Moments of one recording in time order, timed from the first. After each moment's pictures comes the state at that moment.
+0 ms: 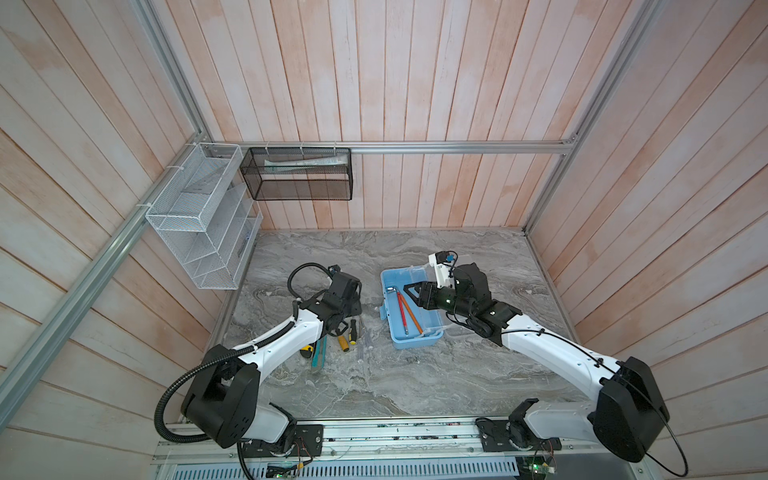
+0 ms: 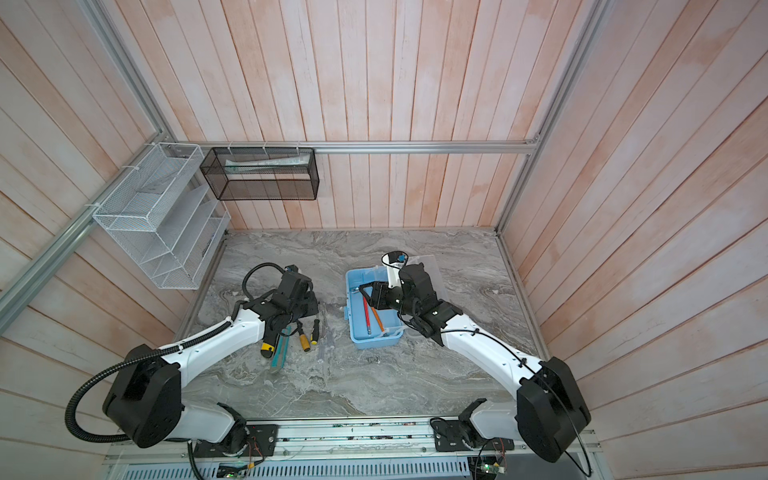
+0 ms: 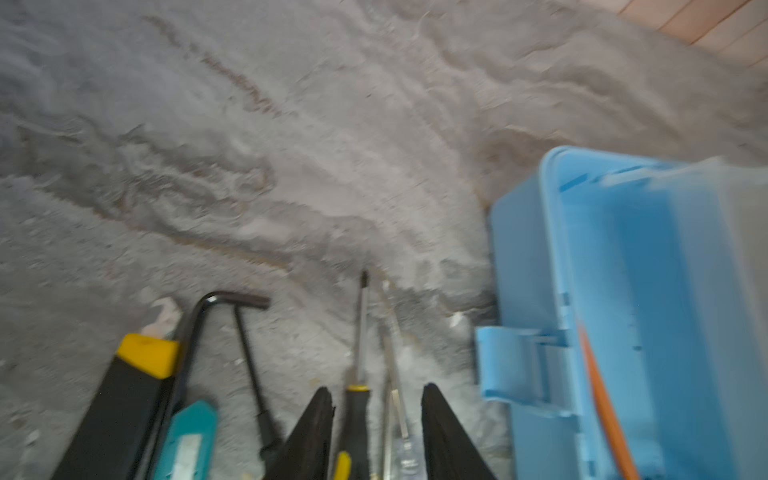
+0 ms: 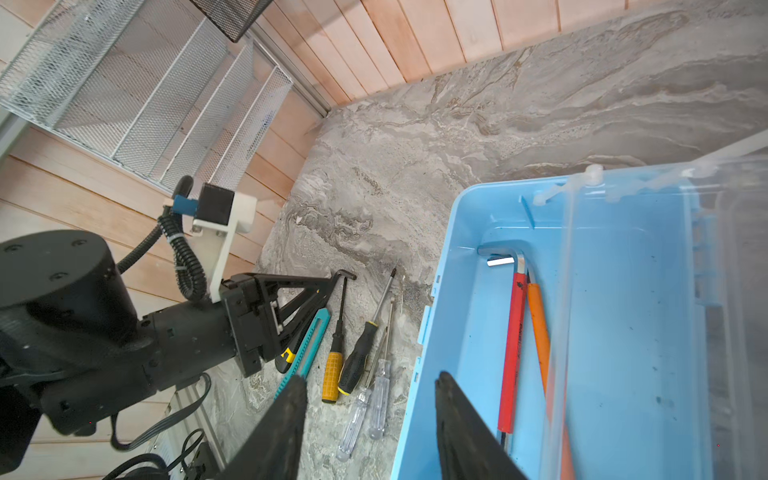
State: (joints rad) left arm -0.50 1.42 0.88 -0.37 -0.24 -0.62; right arm 0.64 1.32 0.88 0.01 -0.27 0.62
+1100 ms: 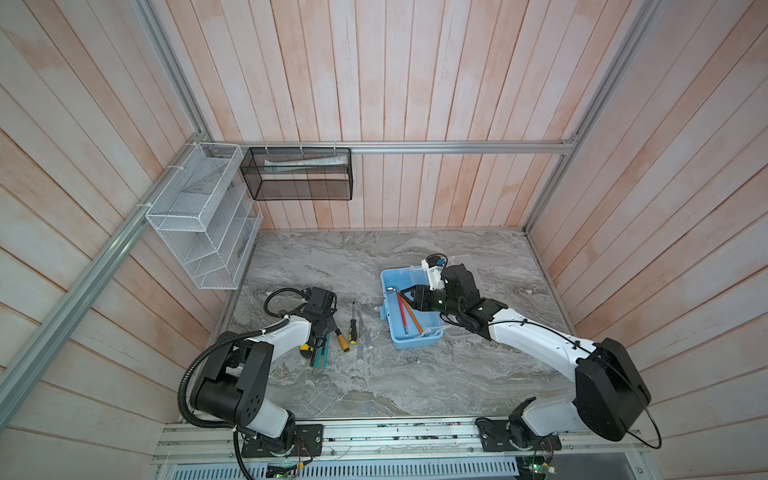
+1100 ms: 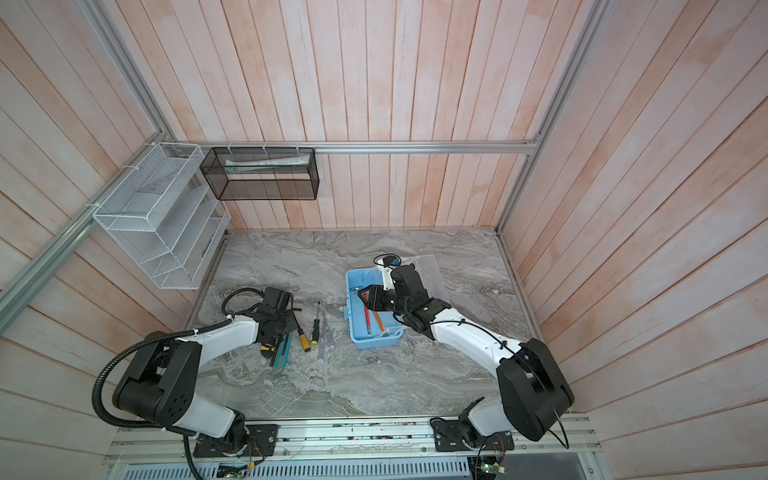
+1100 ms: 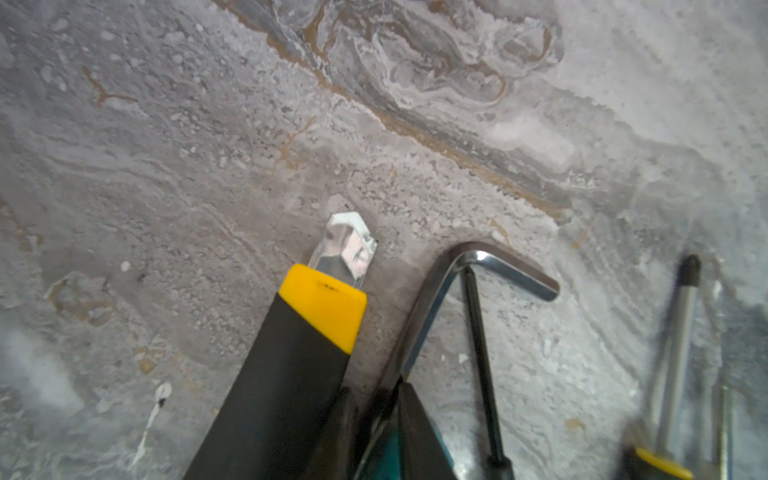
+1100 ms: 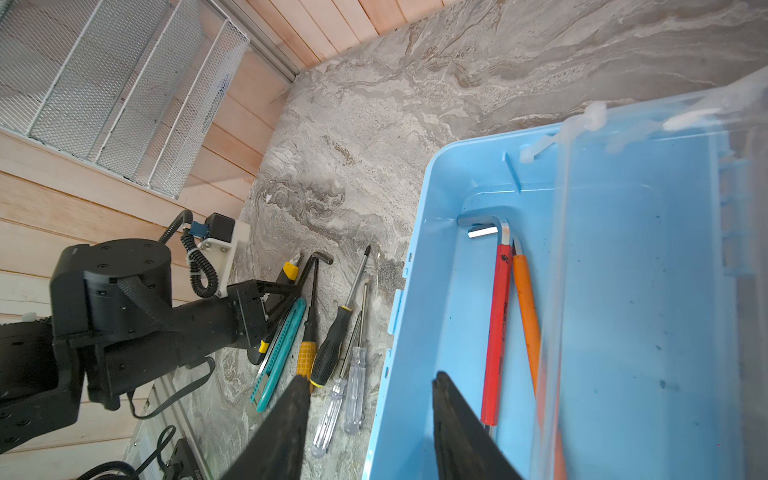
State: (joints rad) left arm -0.31 1.54 0.71 -0.28 -0.22 -0.61; right arm 0.64 1.43 0.89 0.01 -0.27 0.62
